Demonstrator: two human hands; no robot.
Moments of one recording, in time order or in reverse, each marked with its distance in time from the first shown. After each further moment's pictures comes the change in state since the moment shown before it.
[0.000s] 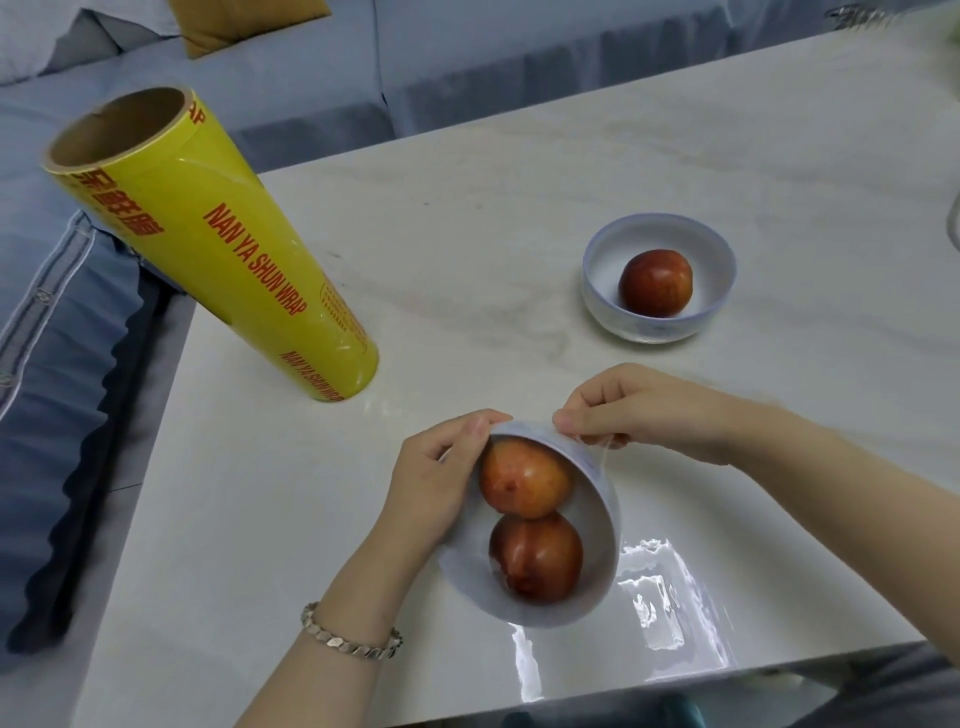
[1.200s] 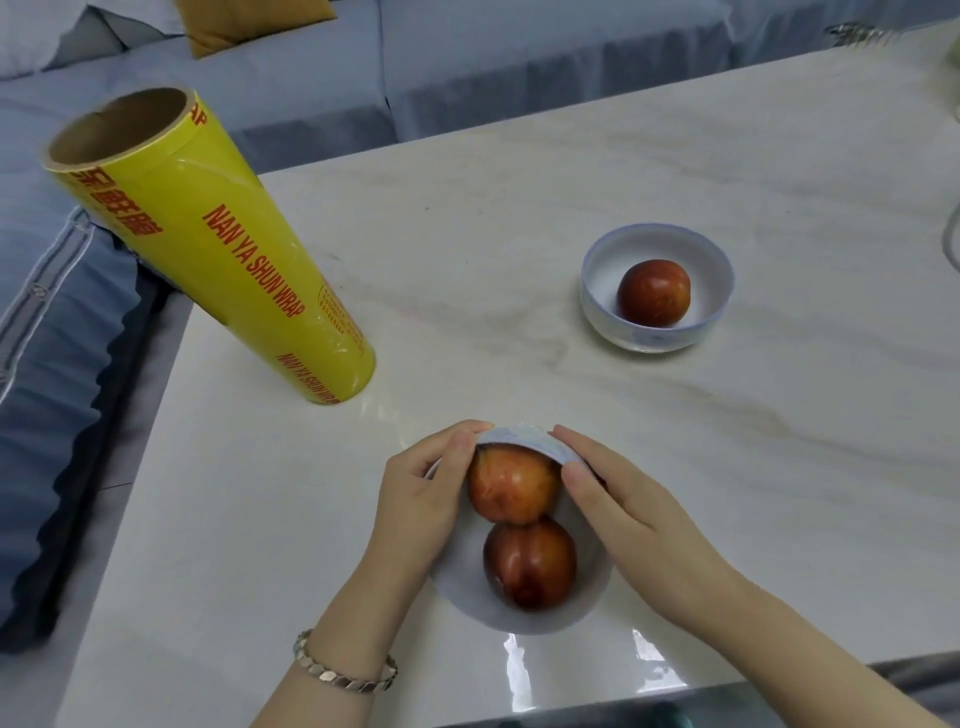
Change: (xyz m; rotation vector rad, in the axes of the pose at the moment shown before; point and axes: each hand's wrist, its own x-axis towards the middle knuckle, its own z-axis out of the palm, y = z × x) left_hand -0.009 0.000 0.002 0.029 0.100 0.057; right_hand -0.042 0.020 0.069 0.081 0.420 -0.053
